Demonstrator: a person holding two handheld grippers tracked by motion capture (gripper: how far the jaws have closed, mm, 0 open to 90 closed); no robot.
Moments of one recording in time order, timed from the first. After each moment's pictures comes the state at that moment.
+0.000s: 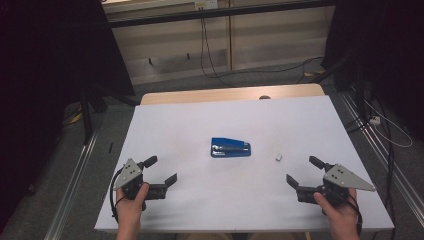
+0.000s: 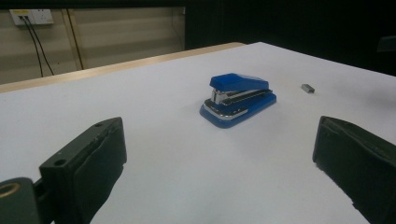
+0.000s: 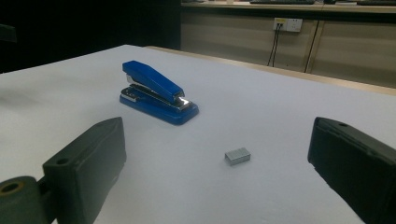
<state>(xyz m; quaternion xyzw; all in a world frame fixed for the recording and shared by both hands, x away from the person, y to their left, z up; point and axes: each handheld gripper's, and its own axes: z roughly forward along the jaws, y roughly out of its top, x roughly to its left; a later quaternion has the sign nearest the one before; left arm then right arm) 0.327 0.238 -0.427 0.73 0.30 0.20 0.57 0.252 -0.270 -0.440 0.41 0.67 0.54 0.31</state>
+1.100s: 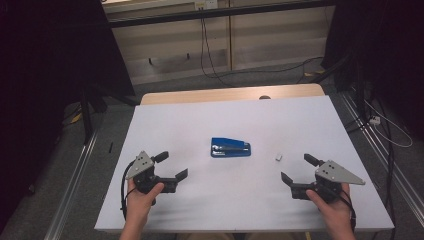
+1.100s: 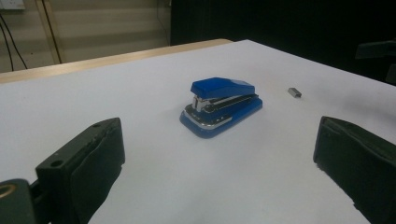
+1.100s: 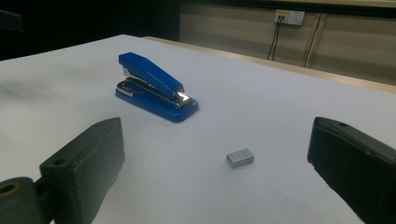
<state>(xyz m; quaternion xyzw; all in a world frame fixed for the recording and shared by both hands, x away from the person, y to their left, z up) 0.345 0.209 -0.424 0.74 0.30 0.16 0.57 0.265 -0.259 -0.440 0.41 0.68 0.52 0.30</state>
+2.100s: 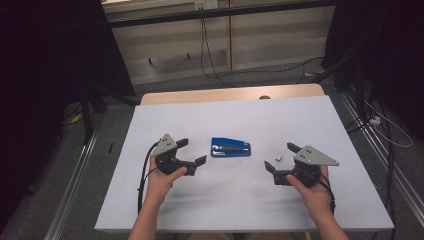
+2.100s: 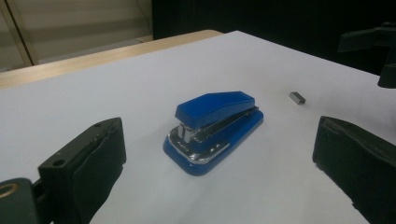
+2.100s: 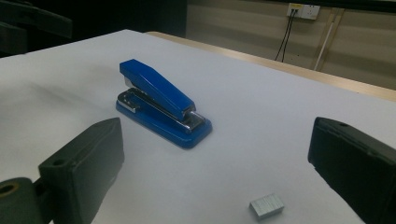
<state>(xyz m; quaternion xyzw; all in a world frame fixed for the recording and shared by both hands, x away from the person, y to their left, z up) 0.396 0.155 -0.426 0.78 0.28 0.13 0.55 0.306 -0.224 -0.431 0.40 0.70 0.51 0.30</state>
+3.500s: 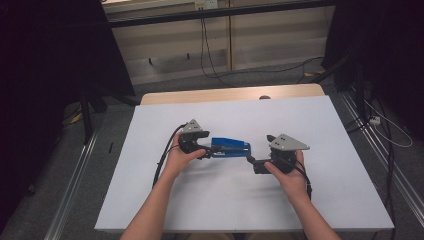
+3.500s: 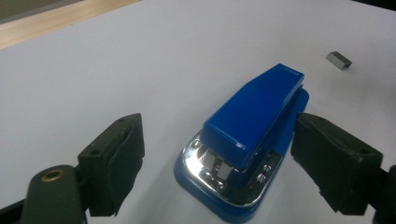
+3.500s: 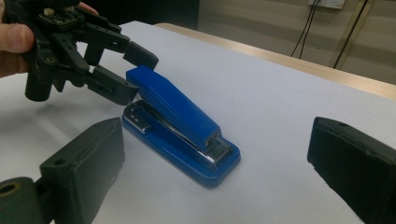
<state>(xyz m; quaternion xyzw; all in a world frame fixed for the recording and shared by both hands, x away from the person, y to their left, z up) 0.470 0.103 -0.453 0.84 0.23 0.07 0.48 0.349 -0.183 -0.433 0.39 0.72 0.50 0.27</state>
